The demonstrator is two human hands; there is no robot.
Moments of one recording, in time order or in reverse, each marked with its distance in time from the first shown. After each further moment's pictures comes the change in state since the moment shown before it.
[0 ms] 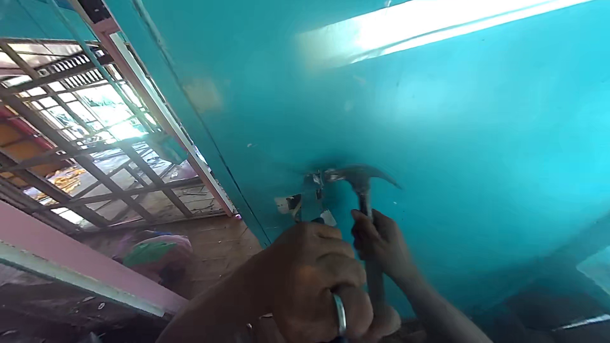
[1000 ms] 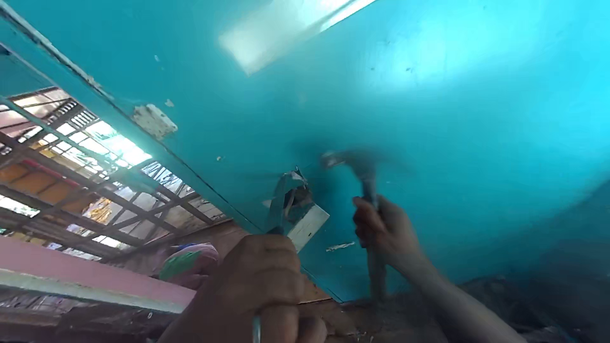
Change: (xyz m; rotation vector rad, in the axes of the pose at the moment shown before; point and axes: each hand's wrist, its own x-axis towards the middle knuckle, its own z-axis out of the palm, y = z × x) left_hand -0.006 0.015 -0.023 0.011 -0.057 -0.112; right_hand -0.011 0.001 -0.011 0.072 0.087 -0.049
